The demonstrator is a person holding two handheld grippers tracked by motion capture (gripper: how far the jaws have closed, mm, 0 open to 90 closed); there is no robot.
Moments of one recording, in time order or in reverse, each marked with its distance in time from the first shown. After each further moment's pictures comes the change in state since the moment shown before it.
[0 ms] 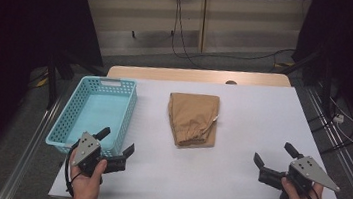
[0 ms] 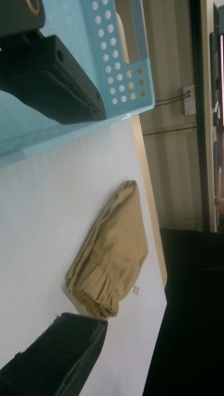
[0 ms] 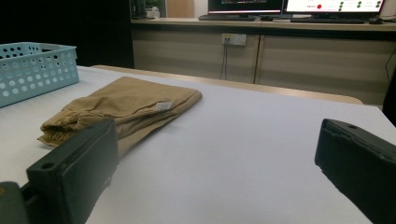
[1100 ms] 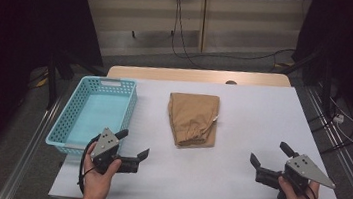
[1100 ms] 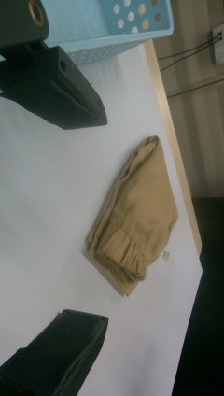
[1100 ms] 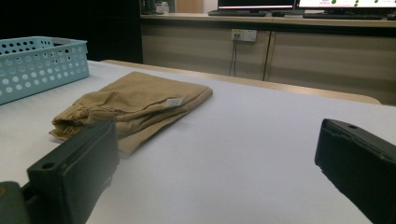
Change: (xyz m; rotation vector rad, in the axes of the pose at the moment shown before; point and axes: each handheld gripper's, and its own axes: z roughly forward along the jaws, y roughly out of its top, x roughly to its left) left arm -0.020 0.009 0.028 0.148 -0.134 0.048; right arm 0.005 0.000 0.005 0.017 0.039 -0.011
